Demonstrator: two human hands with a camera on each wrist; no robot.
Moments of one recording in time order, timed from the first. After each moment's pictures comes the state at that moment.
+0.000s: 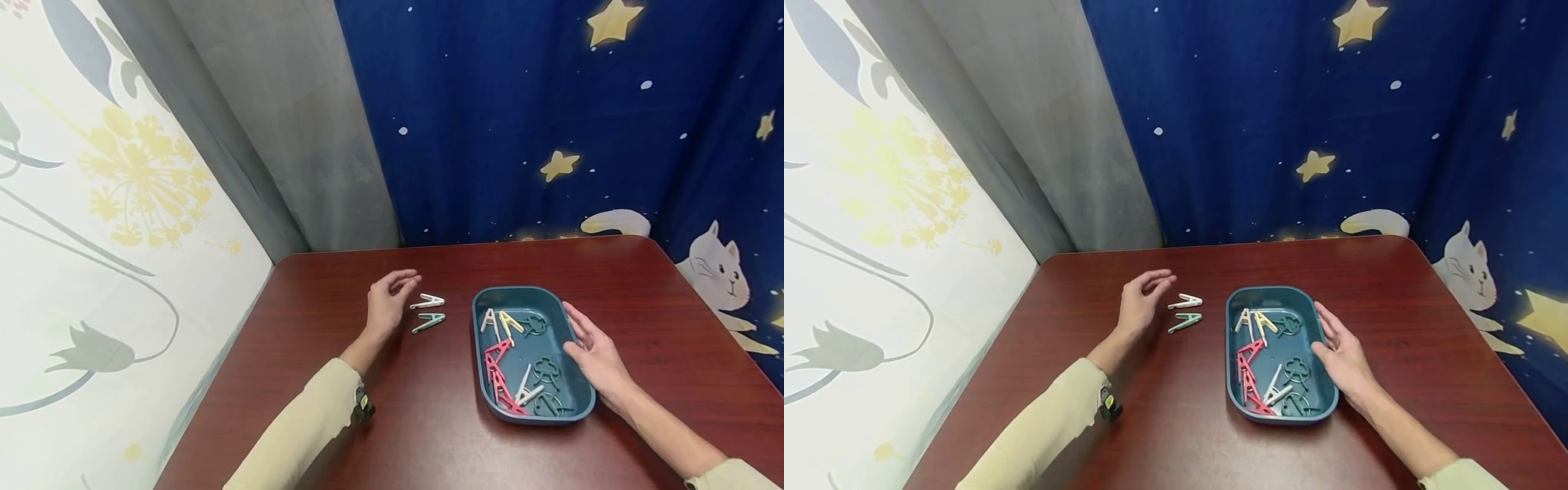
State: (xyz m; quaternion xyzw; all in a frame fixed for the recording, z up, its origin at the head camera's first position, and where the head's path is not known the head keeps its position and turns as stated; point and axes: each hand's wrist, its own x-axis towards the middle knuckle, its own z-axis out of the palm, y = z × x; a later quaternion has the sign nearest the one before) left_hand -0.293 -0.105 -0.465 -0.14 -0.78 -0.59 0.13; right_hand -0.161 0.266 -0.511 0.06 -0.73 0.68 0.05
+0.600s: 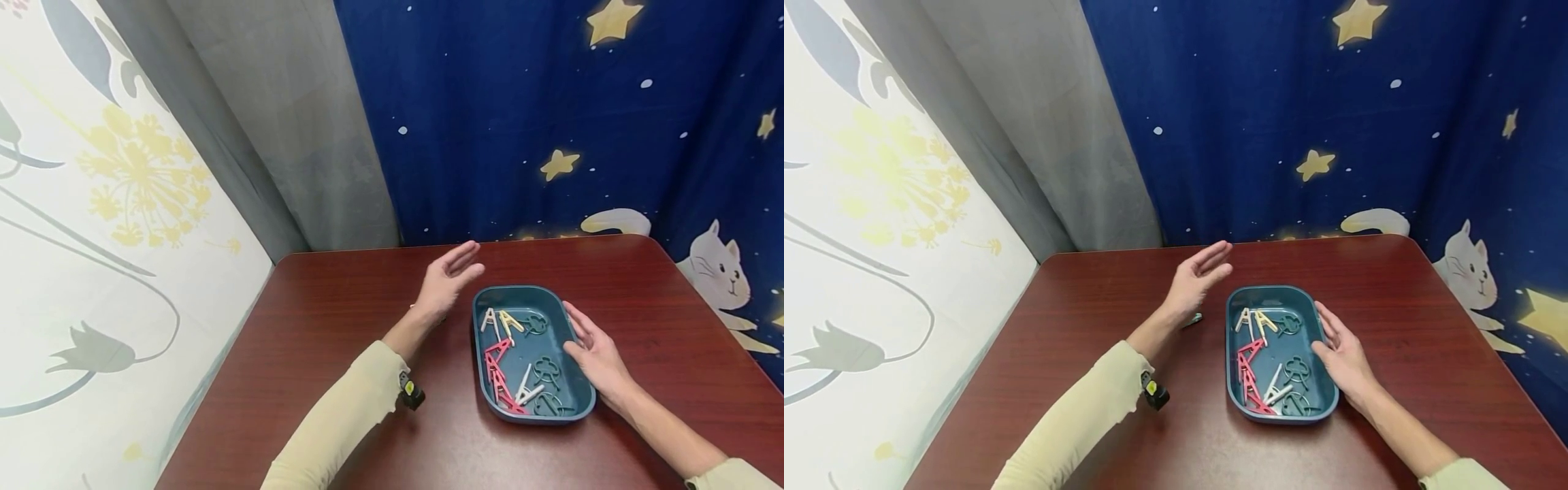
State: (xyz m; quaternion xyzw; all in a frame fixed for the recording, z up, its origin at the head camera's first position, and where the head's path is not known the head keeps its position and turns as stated) left_hand -0.283 -0.007 -0.418 -0.22 -0.64 -0.73 -0.04; right_hand -0.162 0.266 -0.512 0.06 -0.74 0.67 0.06
